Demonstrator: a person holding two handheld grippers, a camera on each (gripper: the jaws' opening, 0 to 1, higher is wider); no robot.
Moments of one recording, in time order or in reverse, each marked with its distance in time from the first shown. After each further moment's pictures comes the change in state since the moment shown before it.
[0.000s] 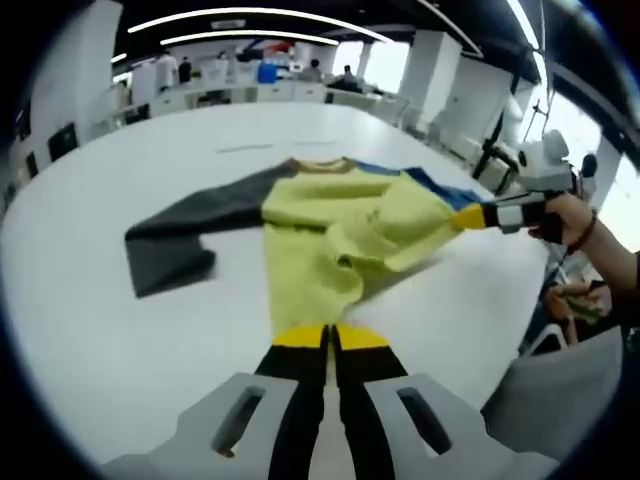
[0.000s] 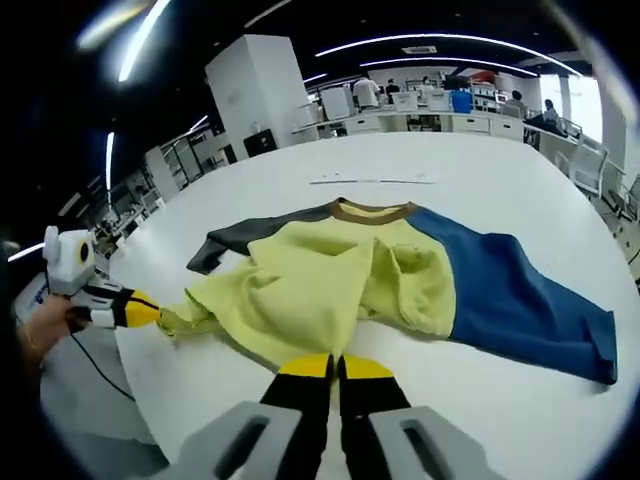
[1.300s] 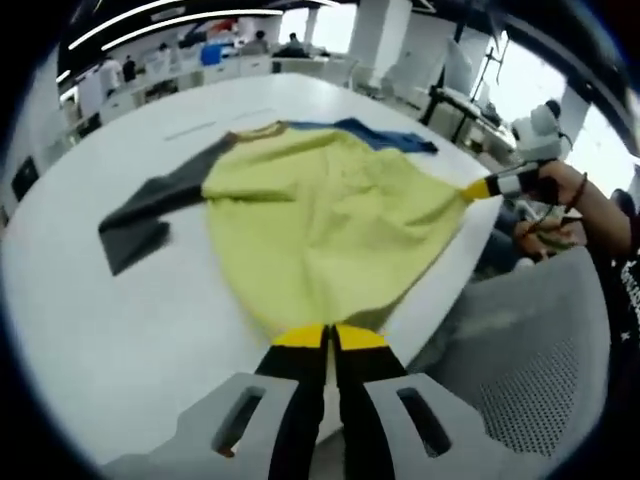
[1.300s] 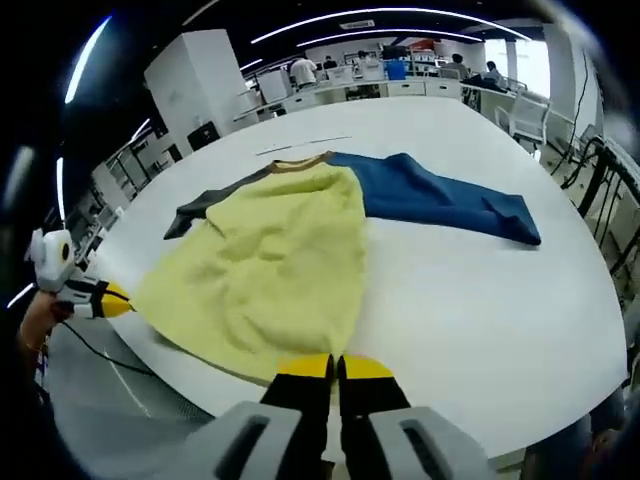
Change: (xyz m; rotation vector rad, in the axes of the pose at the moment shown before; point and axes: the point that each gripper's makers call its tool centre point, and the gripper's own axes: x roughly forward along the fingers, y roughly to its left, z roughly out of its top) left arm -0.041 -0.050 -0.052 0.162 0.179 -0.119; right arm -0.098 -0.026 -0.100 0.187 0.122 -0.185
